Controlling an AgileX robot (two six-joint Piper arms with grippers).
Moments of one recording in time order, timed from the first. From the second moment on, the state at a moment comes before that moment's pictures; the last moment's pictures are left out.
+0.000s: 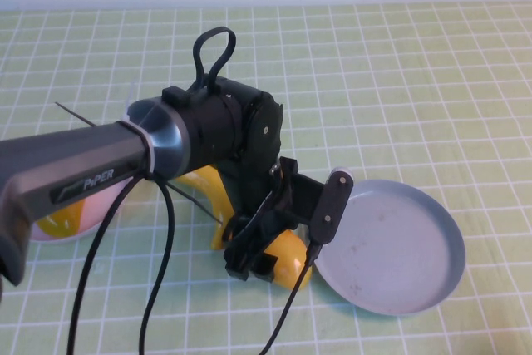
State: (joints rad) right arm 0.02 -0.01 0.03 0.19 0.35 -0.18; left arm -0.72 1.94 -1.41 -0.11 0.96 1.39
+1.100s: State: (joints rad) right arm 0.02 -0.01 0.03 0.19 0.35 -0.18; left arm -0.30 1.87 -1.58 0.02 1.09 0.17
